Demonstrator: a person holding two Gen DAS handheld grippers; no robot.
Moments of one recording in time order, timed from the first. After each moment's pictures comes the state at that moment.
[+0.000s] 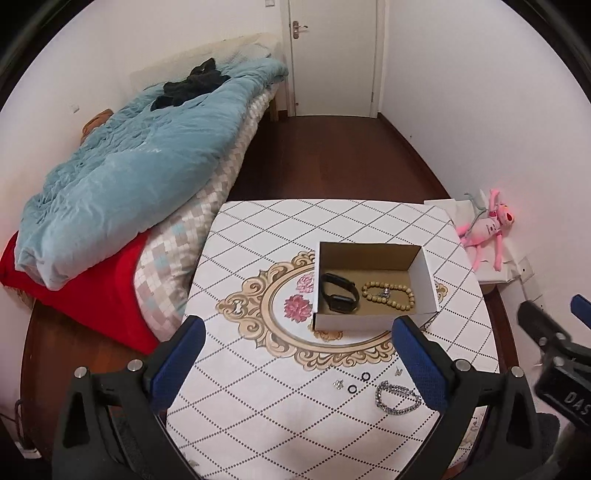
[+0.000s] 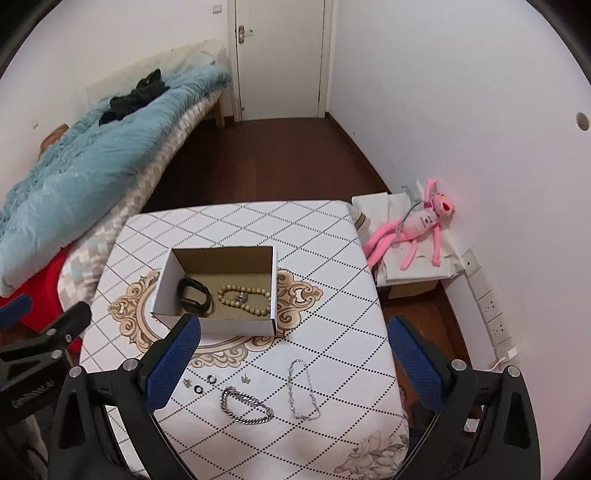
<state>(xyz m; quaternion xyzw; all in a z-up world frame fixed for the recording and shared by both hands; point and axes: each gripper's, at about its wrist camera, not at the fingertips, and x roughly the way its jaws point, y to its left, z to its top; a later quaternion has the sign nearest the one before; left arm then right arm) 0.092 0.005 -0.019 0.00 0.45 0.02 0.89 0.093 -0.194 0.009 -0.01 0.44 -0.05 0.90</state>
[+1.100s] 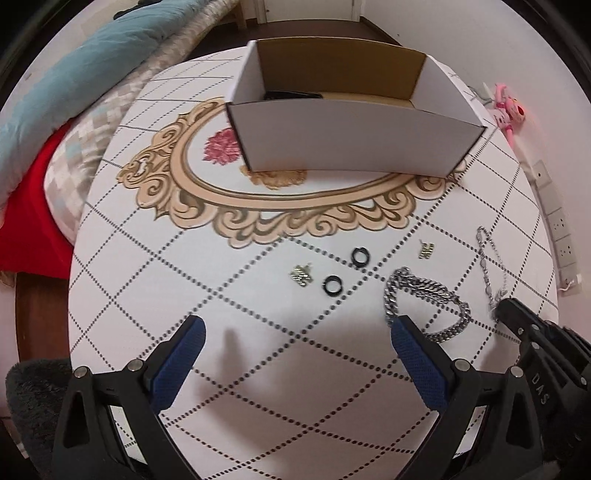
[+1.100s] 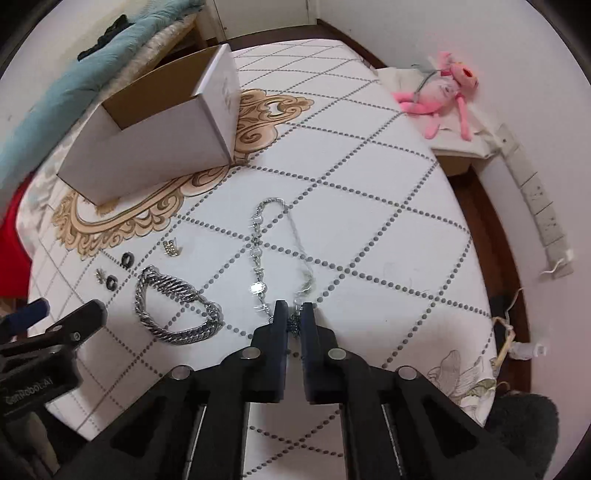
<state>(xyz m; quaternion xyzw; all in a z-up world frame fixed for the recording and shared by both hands) 0.082 -0.045 -0.203 0.02 0.60 -0.02 0.80 0.061 -0.233 -0.206 0.05 0.58 -0.03 0.81</state>
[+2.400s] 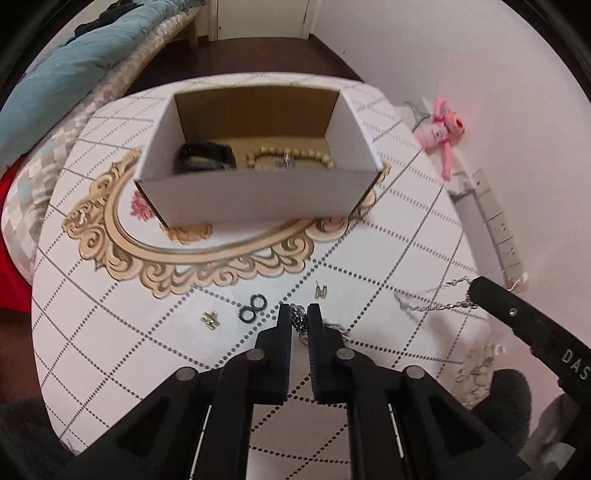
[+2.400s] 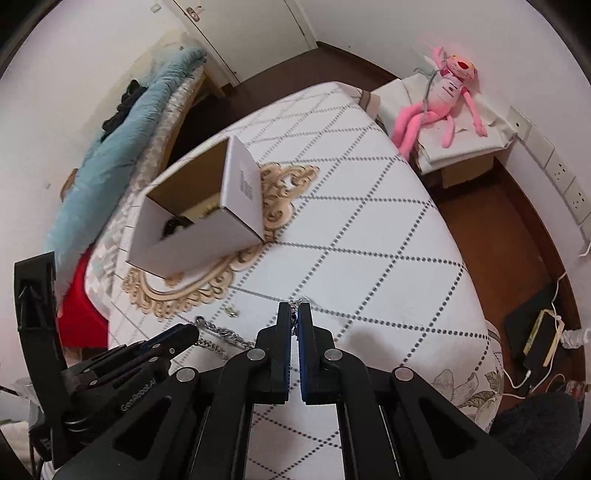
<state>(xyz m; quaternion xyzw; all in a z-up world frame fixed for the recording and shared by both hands) 0.089 -0.062 -0.158 -0.02 0.56 -0.13 0.82 0.073 -0.282 -0.143 0.21 0.52 0.03 0.83</state>
